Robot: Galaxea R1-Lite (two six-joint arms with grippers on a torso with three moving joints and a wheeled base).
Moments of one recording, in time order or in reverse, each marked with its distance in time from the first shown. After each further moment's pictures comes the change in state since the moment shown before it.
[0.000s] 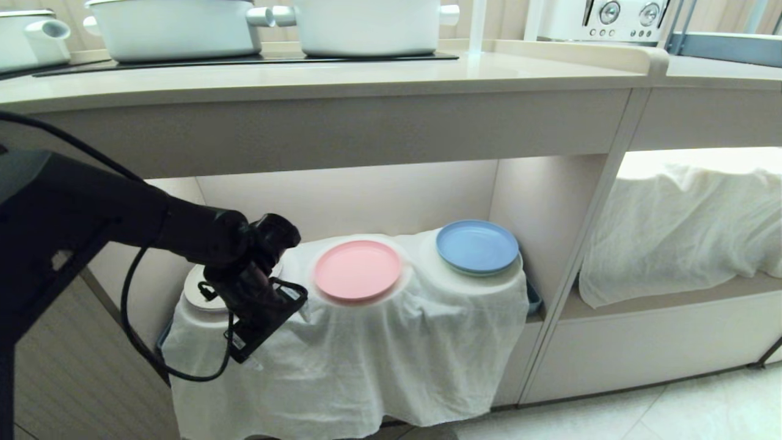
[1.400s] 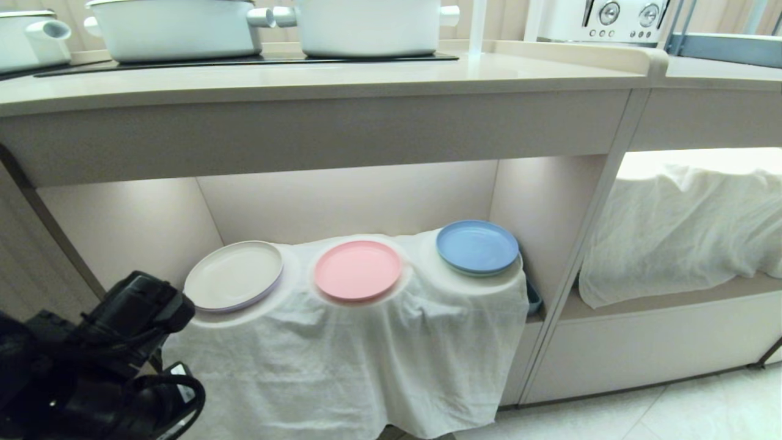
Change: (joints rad) left arm -0.071 -0.648 0.632 -0.067 0.232 0.105; right arm 0.000 0.000 0.000 0.000 0.000 0.001
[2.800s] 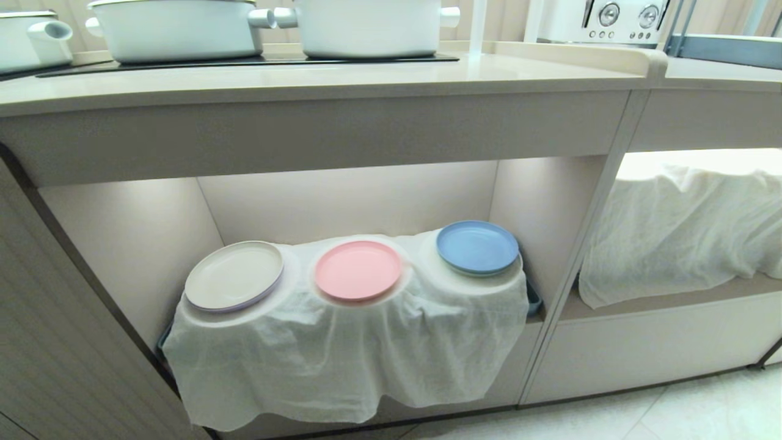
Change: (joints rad) left arm 0.233 -0.888 0.624 -0.582 0.220 0.975; right arm 0.000 0.000 0.000 0.000 0.000 0.000
